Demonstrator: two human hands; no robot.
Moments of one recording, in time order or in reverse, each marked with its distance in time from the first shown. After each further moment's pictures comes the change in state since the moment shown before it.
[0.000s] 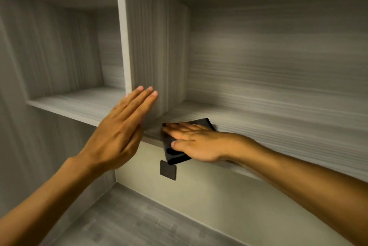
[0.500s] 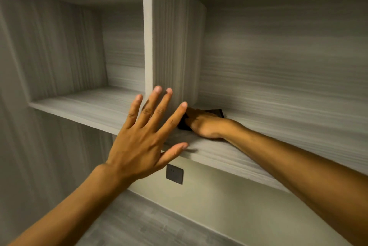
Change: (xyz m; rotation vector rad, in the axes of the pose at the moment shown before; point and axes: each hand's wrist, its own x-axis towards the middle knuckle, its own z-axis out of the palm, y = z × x) left_hand 0.005 -0.021 0.017 0.523 0.015 0.048; right_hand 0.092 0.020 -0.017 0.133 0.161 0.231
